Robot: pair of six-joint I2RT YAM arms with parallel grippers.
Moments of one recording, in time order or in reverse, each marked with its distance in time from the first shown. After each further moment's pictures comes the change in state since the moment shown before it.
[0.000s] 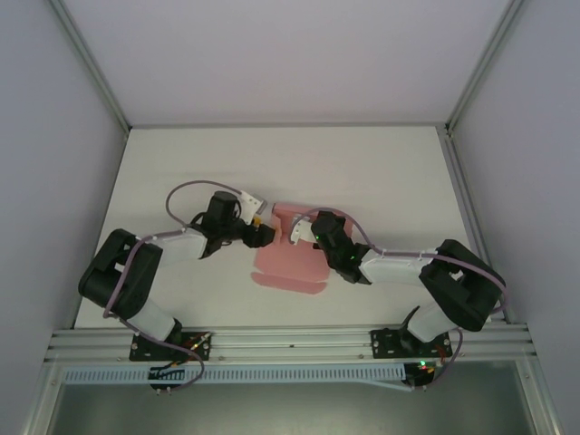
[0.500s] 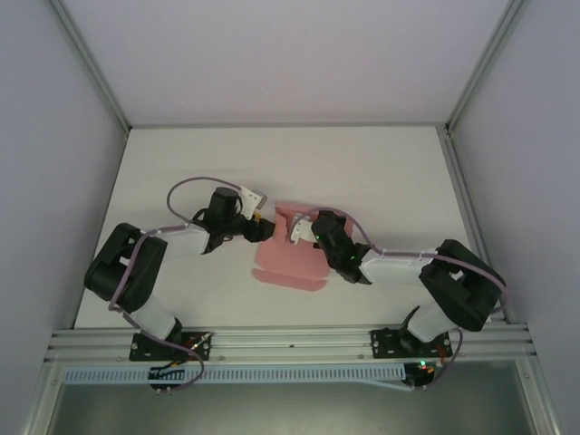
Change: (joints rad) left arm 0.012 0.056 0.045 0.029 -0.038 -0.016; right arm 0.000 0.000 -0.002 0.008 0.010 0.000
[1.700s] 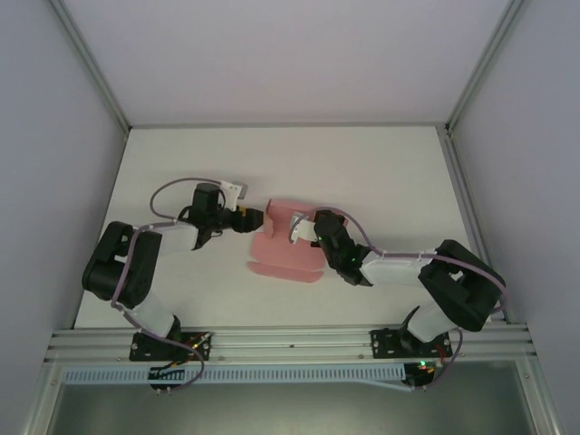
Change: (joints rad) left arm 0.140 0.010 -0.029 0.085 0.128 -0.164; right arm -0.002 0.000 -0.023 0.114 -0.043 -0.007
